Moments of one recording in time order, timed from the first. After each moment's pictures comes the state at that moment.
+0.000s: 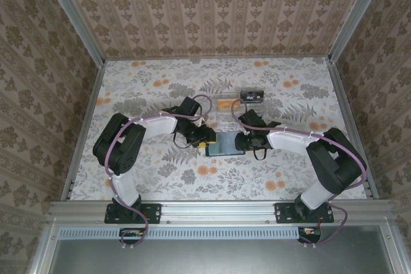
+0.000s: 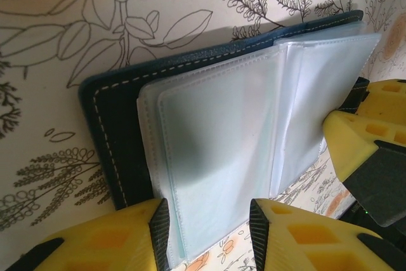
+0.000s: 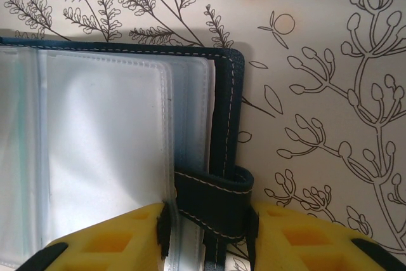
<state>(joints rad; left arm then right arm) -0.64 1.83 1.04 -0.38 0.61 -0.67 0.56 1.59 0.79 -0.34 -0.01 0.51</state>
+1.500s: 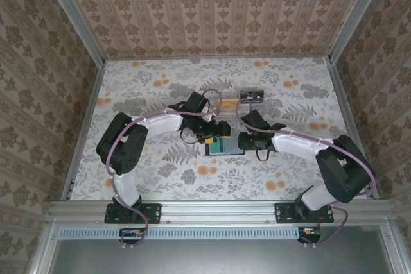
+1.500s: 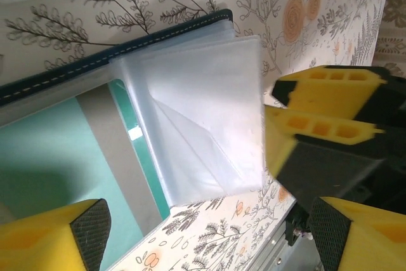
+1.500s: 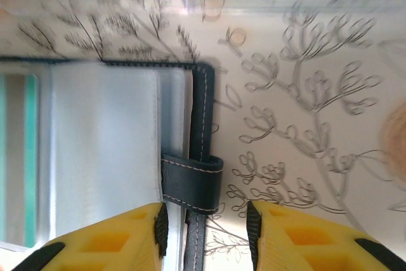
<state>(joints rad) -0.68 1.83 1.13 -0.36 0.70 -0.63 0.56 1.47 0.76 -0.38 0.07 0.55</state>
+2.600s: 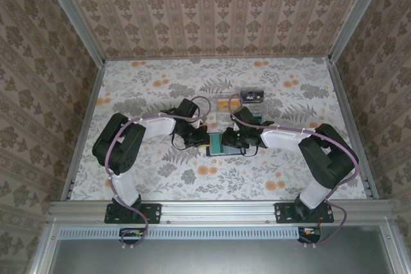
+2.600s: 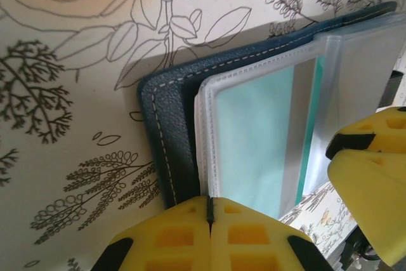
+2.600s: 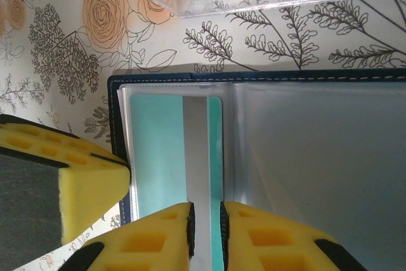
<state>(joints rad) -0.62 1.83 1.00 -0.37 0.59 -0.61 0.60 1.66 0.83 -0.15 -0.24 0.76</state>
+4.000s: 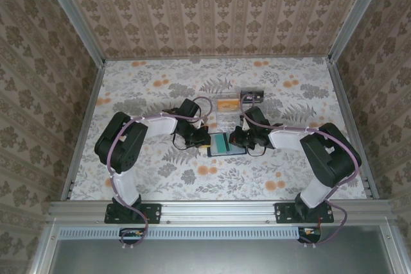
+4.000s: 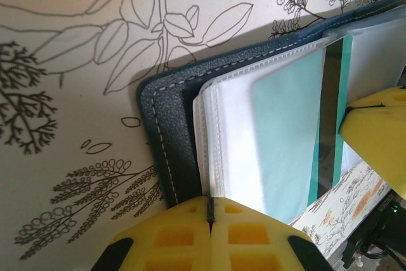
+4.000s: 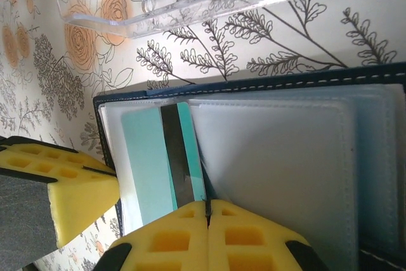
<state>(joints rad) -0.63 1.85 1.02 -0.38 0.59 -0.60 0.49 1.66 0.73 -0.02 -0.38 0.81</state>
